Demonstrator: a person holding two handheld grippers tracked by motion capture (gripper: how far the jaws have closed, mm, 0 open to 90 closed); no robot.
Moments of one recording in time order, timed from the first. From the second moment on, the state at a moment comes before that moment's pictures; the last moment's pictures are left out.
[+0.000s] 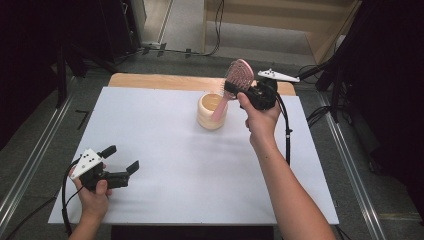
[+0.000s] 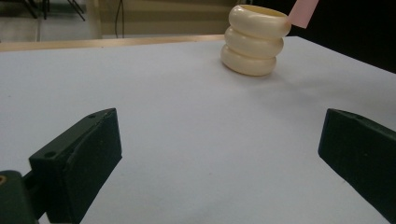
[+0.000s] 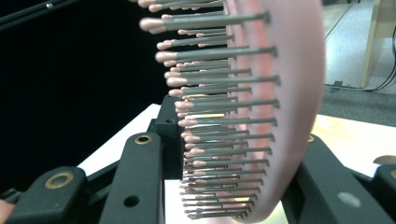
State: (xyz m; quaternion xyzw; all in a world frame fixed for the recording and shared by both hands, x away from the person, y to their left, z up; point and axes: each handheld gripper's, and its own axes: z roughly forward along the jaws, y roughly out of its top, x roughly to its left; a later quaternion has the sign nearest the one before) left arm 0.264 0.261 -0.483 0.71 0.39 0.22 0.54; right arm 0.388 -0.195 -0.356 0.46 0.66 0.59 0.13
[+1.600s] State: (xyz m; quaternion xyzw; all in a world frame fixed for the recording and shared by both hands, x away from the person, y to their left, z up) left arm 0.264 0.260 -0.483 0.71 0.39 0.22 0.54; right arm 0.429 -0.182 -0.358 0.45 0.65 0.58 0.18
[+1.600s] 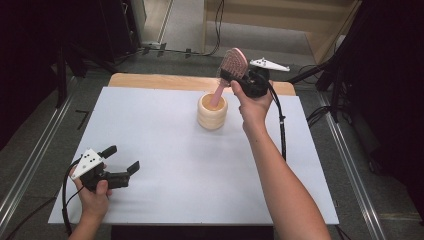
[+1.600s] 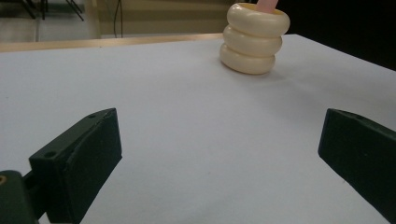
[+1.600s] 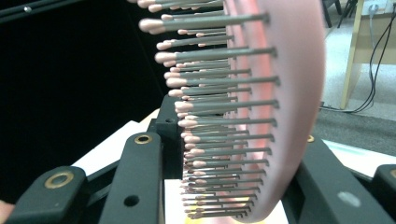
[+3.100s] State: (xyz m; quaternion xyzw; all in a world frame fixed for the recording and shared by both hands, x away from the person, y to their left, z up) left arm 0.264 0.259 -0.484 0.72 0.39 0.22 0.54; right arm 0.437 -0.174 -0.408 0.47 0.67 0.55 0.15
